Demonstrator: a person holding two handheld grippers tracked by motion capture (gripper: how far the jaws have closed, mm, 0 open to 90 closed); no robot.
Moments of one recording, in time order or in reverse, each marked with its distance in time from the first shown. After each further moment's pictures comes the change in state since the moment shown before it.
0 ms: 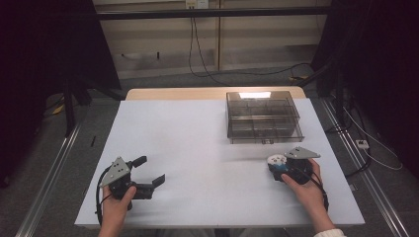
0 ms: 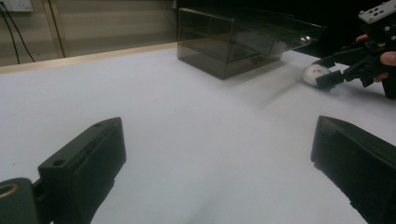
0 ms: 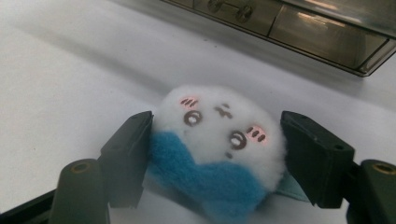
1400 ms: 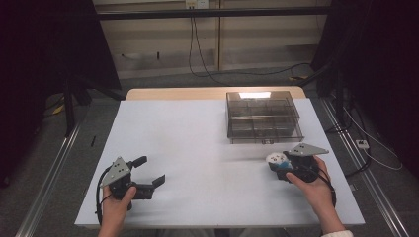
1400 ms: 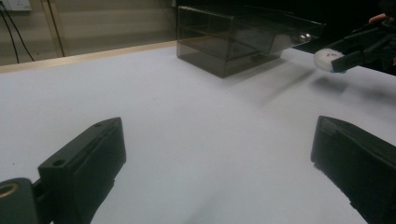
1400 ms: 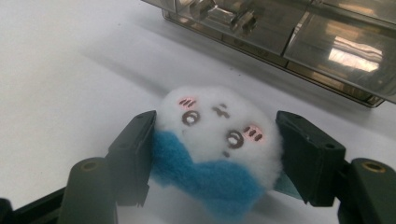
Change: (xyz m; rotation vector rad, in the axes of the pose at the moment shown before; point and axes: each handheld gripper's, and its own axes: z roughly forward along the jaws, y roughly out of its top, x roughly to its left) left arm -0.001 0.000 0.000 0.007 0.000 0.003; right arm -0.001 0.020 -0.026 -0.031 0.113 -0.023
